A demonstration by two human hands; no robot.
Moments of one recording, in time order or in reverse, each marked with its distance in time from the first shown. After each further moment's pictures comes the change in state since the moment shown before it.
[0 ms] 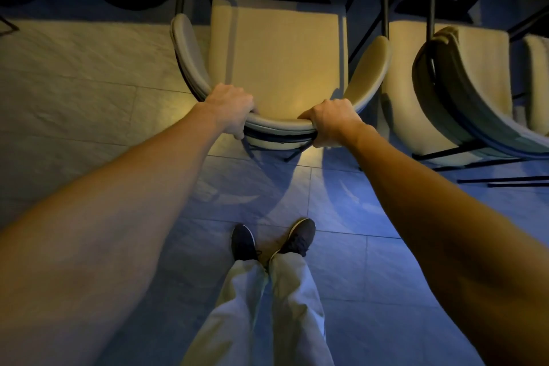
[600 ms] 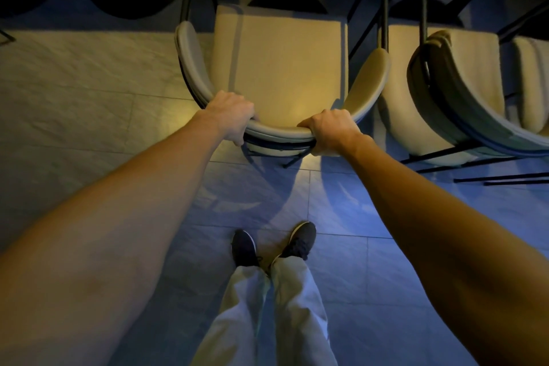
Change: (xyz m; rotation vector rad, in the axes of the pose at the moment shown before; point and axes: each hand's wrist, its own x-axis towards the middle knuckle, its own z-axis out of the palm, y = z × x) left_hand -0.006 0.001 -0.003 0.043 -0.003 0.039; right_hand -0.004 -0.007 0.011 0.020 0.012 0.037
